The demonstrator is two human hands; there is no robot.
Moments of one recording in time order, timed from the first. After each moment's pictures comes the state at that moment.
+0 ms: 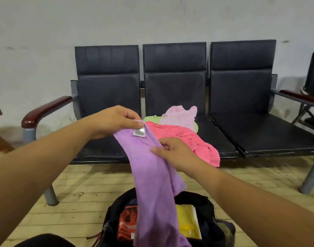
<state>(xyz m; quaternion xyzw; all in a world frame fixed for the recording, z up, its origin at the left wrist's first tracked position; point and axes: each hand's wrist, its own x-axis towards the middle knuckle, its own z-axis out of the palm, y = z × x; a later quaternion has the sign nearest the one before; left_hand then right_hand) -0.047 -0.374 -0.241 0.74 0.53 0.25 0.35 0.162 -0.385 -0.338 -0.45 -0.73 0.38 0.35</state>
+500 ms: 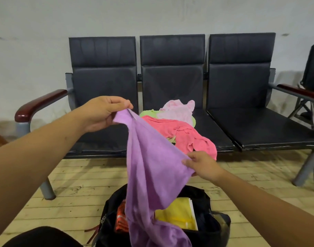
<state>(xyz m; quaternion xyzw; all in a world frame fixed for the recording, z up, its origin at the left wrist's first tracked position) -0.064 -0.363 -0.252 0.59 0.49 0.42 0.49 0.244 -0.367 -0.410 -0.57 -0.68 0.37 0.29</state>
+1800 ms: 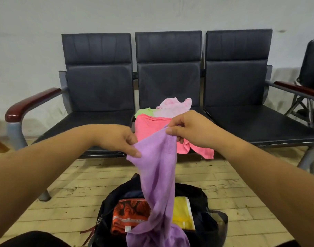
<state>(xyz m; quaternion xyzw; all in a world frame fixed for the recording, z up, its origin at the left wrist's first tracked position) -0.035 -0.362 -0.285 0.85 0.48 -0.05 0.21 0.220 -0.377 -0.287 -0.45 -0.81 0.25 0.28</state>
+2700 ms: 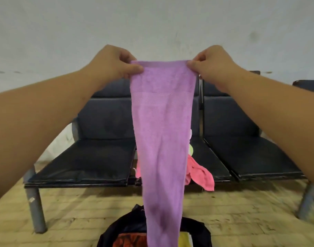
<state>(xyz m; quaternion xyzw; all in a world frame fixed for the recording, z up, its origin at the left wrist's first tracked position) -0.025 -0.363 -0.073 0.73 0.47 0.49 0.05 0.230 -0.354 -0.073 -0.50 -0.70 0.05 0.50</state>
